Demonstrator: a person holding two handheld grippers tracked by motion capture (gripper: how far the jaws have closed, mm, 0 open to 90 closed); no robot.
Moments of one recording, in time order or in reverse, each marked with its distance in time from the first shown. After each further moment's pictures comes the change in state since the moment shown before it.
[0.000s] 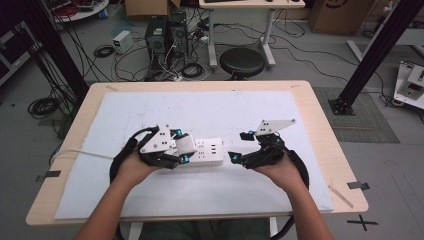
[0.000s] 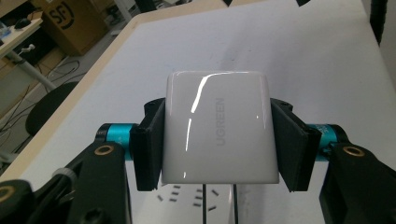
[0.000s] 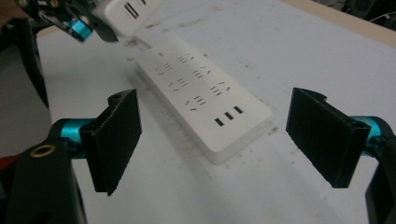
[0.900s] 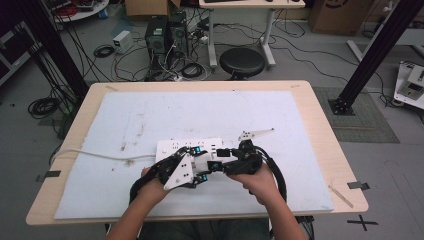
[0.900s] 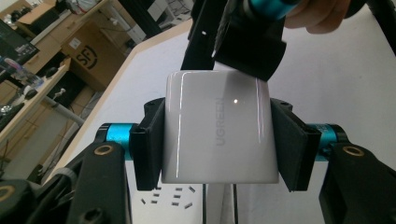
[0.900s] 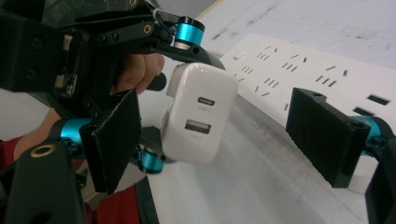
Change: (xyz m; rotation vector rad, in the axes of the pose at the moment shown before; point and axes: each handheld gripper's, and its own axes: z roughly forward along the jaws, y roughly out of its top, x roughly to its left) left arm -0.059 -0.003 0.037 -0.065 0.100 0.198; right arm 0.014 -0.018 0.055 -0.048 0.284 0.309
